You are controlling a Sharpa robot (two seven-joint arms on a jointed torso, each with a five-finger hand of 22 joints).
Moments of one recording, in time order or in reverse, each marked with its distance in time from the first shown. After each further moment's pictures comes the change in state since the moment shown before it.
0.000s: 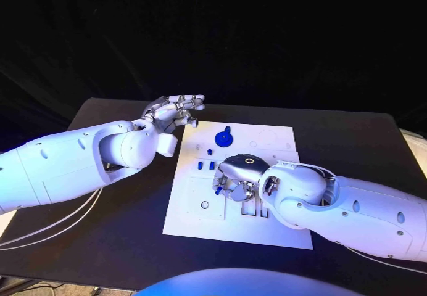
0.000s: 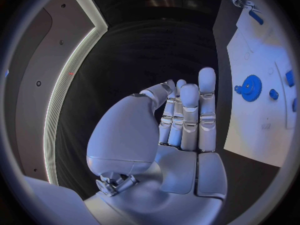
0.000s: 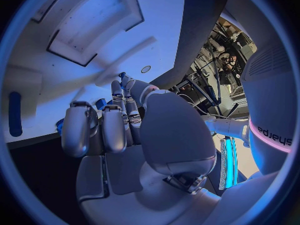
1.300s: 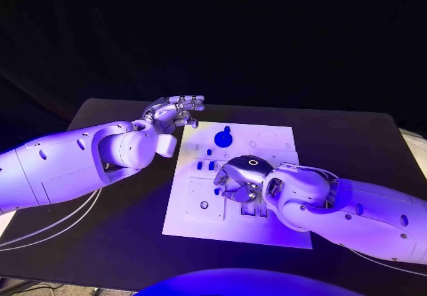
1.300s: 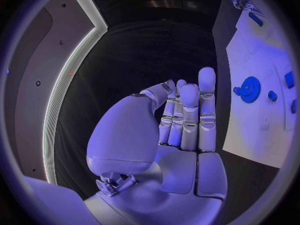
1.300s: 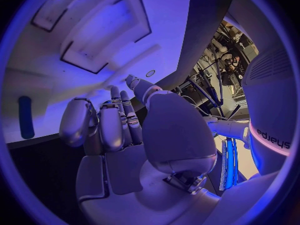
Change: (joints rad) left arm 0.000 -0.003 0.000 0.003 -0.002 0.006 -0.010; left_hand 0.000 0.000 0.000 0.000 0.000 0.000 0.000 0.000 0.000 -0.003 0.004 0.007 0.001 -0.003 0.003 0.000 -0.004 0.000 0.000 0.000 -0.010 -0.004; right arm -0.005 -0.036 -0.008 0.012 -0.013 -0.028 -0.011; right_hand -0.074 -0.046 -0.105 0.008 0.067 -0.170 0.035 -0.022 -0.033 -0.204 0.034 0.004 0.001 0.002 0.034 -0.035 -0.062 0.031 -0.034 0.034 -0.064 -0.100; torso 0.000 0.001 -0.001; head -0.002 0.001
